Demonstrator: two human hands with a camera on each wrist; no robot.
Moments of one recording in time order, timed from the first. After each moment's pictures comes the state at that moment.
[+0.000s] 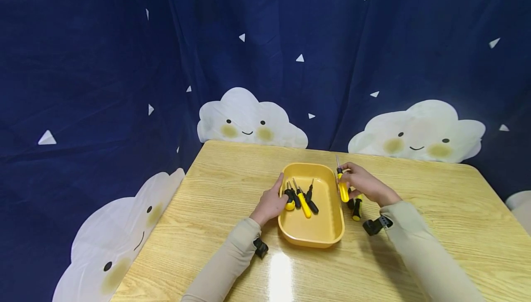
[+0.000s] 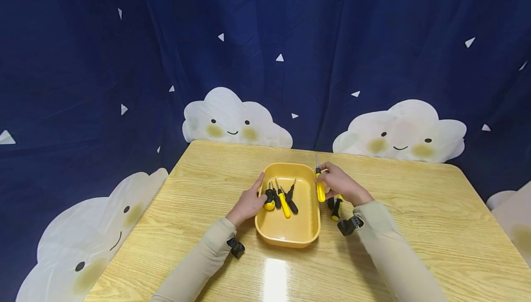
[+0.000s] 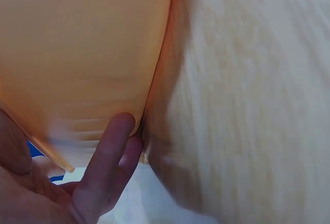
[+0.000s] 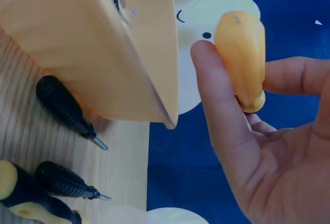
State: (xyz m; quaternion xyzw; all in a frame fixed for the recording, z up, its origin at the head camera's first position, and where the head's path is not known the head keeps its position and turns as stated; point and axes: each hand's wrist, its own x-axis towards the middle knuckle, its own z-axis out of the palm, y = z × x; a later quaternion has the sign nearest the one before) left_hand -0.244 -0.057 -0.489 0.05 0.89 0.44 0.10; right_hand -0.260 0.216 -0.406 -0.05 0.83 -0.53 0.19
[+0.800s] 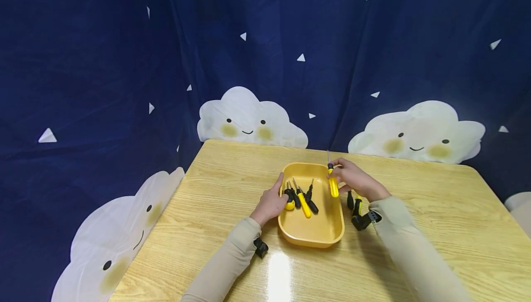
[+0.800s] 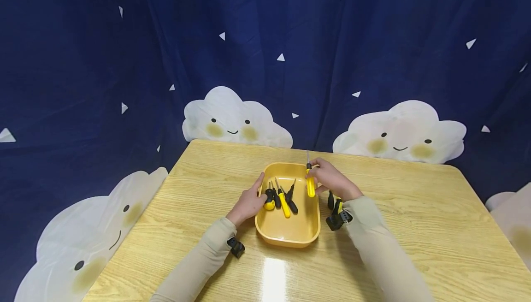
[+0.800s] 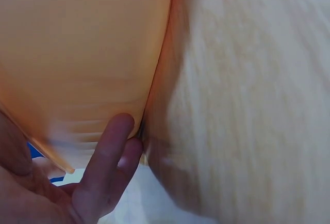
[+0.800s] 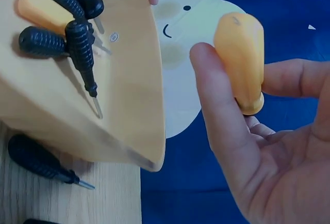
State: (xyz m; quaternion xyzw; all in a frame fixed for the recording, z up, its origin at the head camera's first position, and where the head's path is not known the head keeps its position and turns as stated) left_hand -0.244 -0.058 -0.489 0.05 0.89 0.44 0.08; right_hand -0.266 0.191 -0.398 -0.05 0.81 -0.55 0.19
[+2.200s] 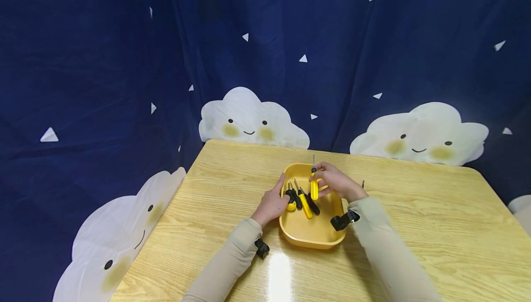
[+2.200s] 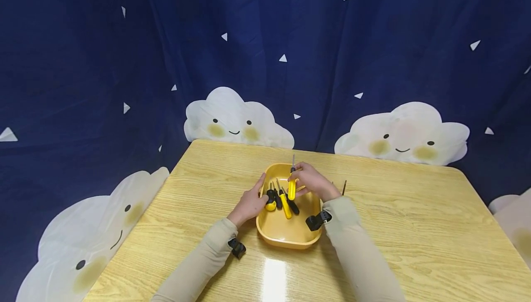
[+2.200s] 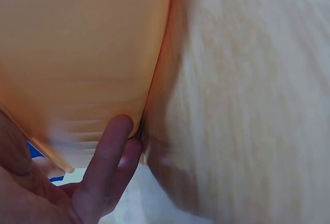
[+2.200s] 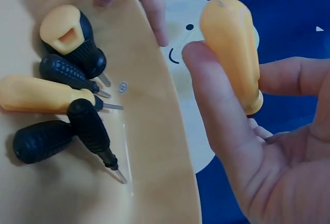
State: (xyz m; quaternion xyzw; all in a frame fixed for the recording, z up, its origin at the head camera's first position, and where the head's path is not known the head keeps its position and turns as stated) left_hand -0.245 -0.058 -0.491 0.05 0.89 0.44 0.09; right_hand -0.279 0.147 -0.419 -0.04 0.77 -0.60 0.22
